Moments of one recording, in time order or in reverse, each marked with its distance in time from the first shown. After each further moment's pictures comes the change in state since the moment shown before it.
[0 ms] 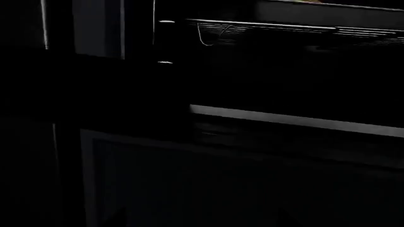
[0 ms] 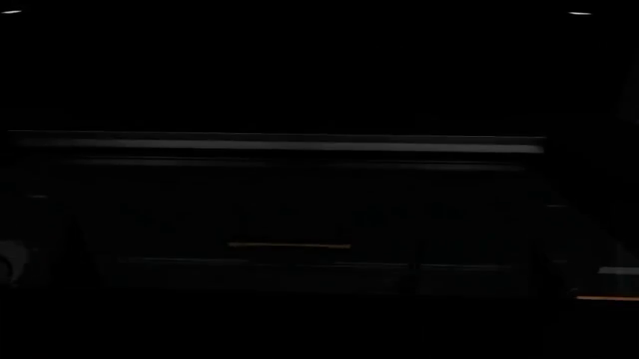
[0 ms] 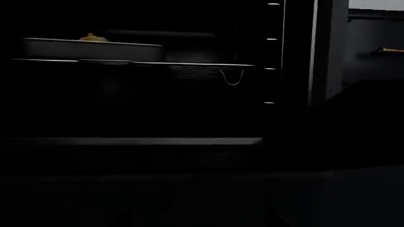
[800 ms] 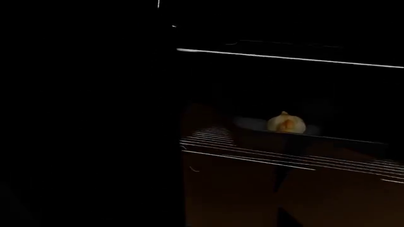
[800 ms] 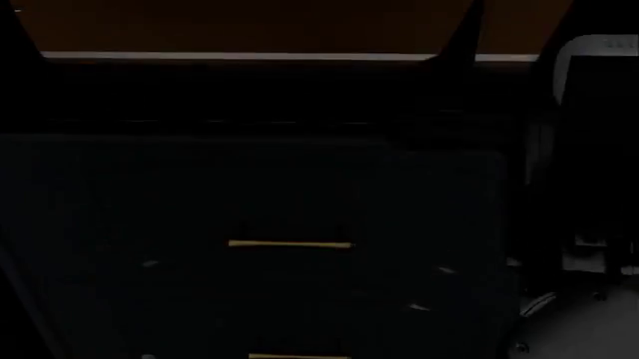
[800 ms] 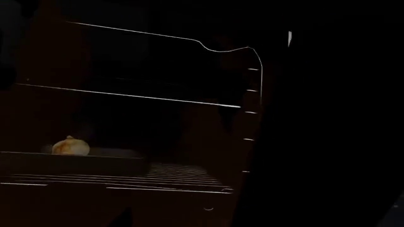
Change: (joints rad) left arm -0.688 -0.004 -0.090 0.028 -0.324 -0.543 -0.213; right arm 0.702 0.047 0.127 -0.171 0.336 0.658 0.164
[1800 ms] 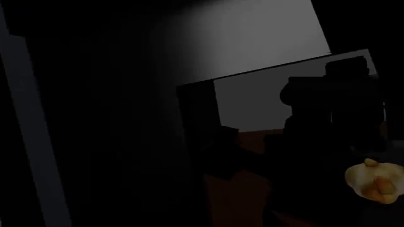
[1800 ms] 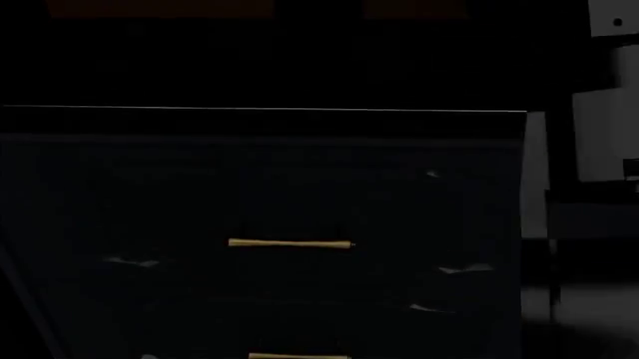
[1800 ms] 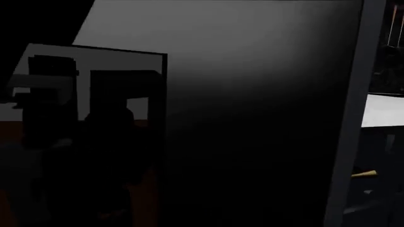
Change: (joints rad) left arm -0.915 0.341 0.371 -1.677 0.642 0.548 0.325; right arm 0.996 -0.354 -0.234 1.874 -0.490 -0.450 -0.382
